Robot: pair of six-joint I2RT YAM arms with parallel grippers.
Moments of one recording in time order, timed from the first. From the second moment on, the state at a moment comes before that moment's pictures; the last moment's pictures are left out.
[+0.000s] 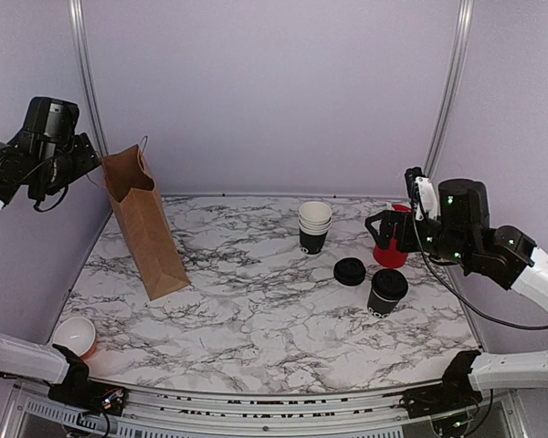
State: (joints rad) left arm -0.49 1.16 1.59 -1.00 -0.74 -0.70; right arm 0.69 0.90 0.95 -0.50 0.24 0.39
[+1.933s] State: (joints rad) left arm -0.07 1.44 1.83 -0.85 -0.04 -0.38; right arm 0.69 1.10 1.05 -0.44 0.16 0.33
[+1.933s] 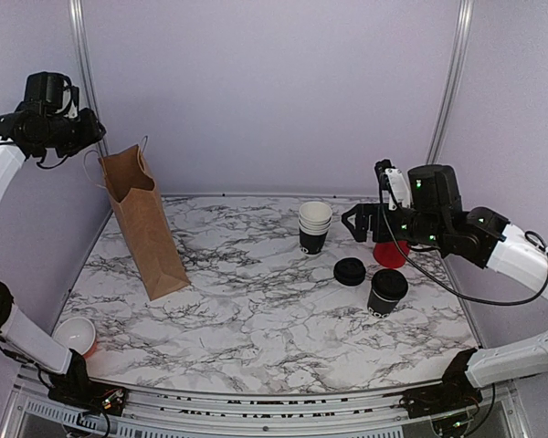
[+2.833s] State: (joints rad) left arm -0.09 1.39 1.68 -0.95 -0.10 -0.26; right arm 0.69 1.16 1.07 -0.44 0.16 0.30
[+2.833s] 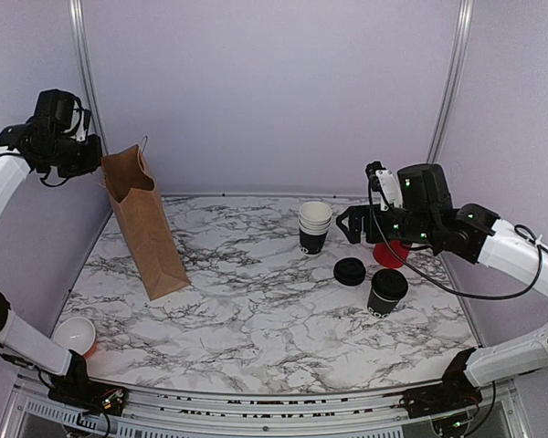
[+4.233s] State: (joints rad) left arm -0.59 1.45 1.89 -0.94 0.11 -0.24; right arm 0.69 1.12 1.05 -0.79 0.27 0.40
